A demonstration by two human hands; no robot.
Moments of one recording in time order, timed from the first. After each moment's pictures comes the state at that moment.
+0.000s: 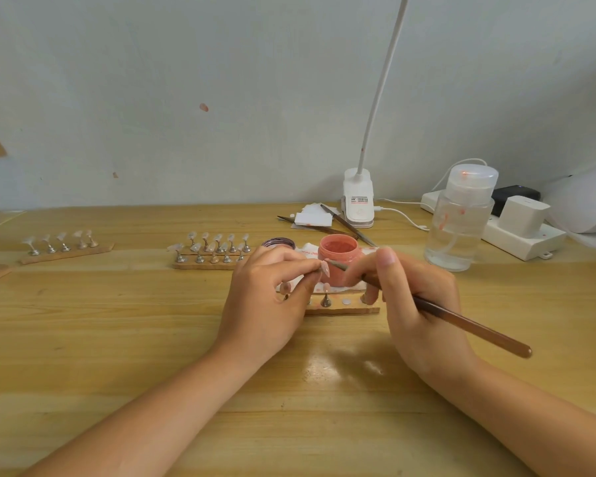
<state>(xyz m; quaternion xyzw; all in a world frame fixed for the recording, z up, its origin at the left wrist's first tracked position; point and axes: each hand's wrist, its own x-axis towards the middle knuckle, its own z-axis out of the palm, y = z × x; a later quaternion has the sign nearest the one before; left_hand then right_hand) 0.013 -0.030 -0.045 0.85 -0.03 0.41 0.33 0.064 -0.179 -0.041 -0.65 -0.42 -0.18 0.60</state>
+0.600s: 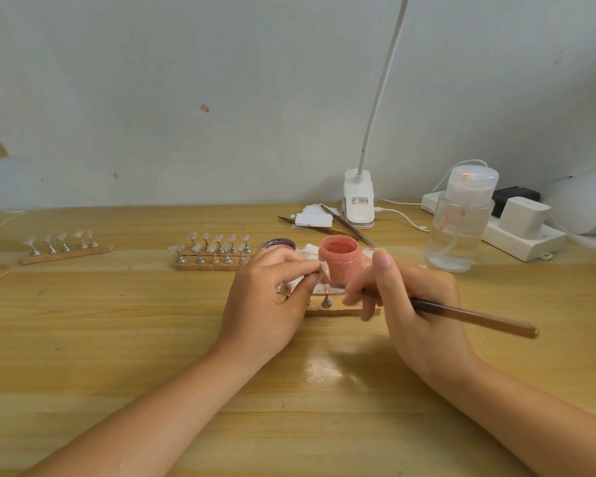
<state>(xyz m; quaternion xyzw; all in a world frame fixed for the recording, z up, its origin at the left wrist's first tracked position) 0.013 -0.030 -0.045 0.85 -0.03 0.40 0.35 0.062 -0.180 -0.041 -0.65 -0.40 -0.14 0.62</state>
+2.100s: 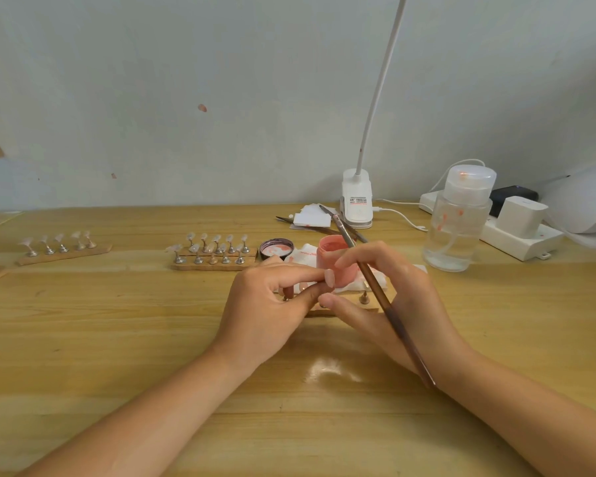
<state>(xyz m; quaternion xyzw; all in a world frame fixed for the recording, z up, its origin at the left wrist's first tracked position) 0.008 -0.033 -0.040 0.82 -0.07 0.38 0.41 0.068 -0.178 -0.035 -0.70 -0.47 -0.17 0.50</state>
